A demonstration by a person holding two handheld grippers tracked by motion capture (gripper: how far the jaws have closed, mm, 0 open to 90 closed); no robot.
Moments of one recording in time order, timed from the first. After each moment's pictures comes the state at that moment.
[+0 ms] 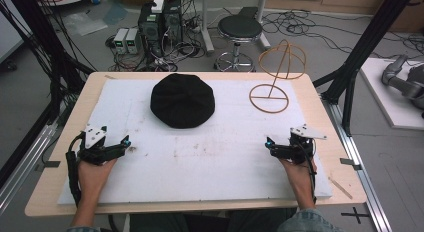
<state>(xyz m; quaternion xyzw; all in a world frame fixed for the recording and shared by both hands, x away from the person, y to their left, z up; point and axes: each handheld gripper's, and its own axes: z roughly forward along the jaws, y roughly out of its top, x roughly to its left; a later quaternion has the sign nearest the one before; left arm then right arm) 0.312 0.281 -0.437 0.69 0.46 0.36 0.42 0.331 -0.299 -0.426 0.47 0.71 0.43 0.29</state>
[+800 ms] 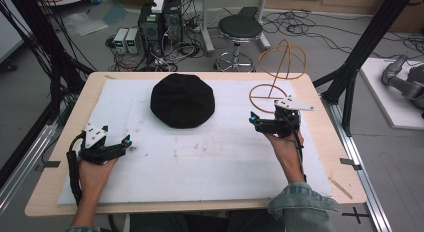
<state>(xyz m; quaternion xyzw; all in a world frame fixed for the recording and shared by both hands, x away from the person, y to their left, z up) 0.314 0.280 -0.438 0.69 0.46 0.36 0.43 0.371 -0.247 -0.357 0.41 0.72 0.48 0.30</state>
